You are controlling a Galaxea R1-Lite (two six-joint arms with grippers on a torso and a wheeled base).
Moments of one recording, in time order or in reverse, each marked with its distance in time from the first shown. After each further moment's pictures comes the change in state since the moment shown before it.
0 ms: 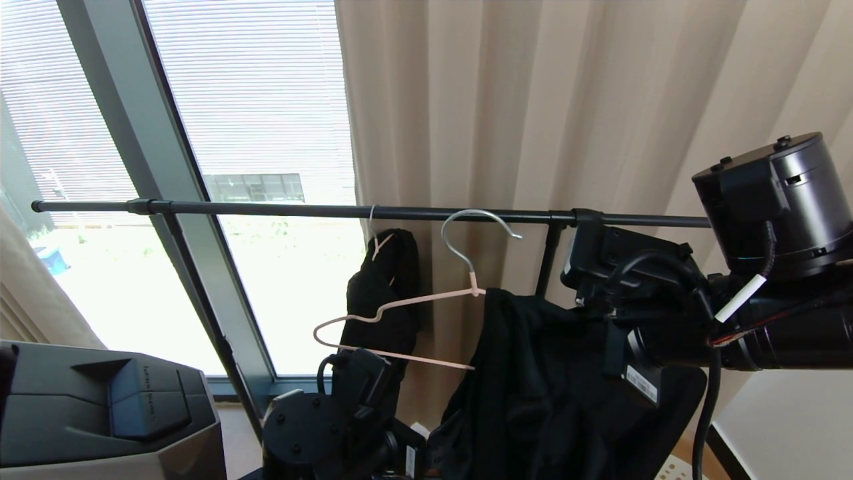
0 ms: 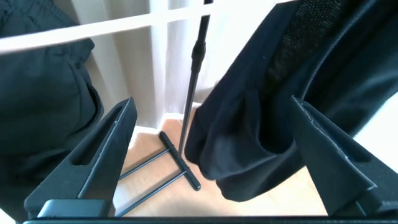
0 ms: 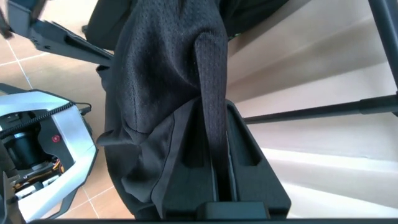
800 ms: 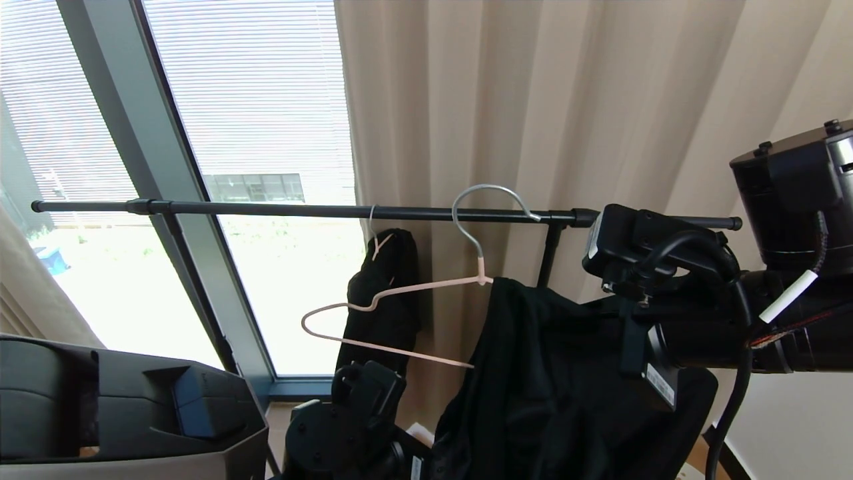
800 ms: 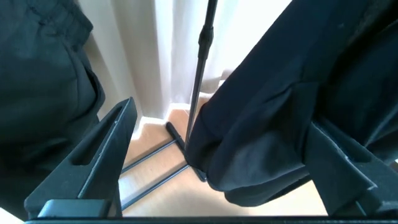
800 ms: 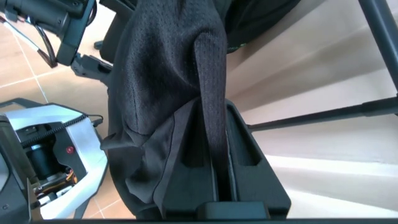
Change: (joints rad) left arm -0.009 0.084 -0.004 -0.034 0.018 0.018; right arm 0.008 -0.046 0.005 -0.001 0.026 0.058
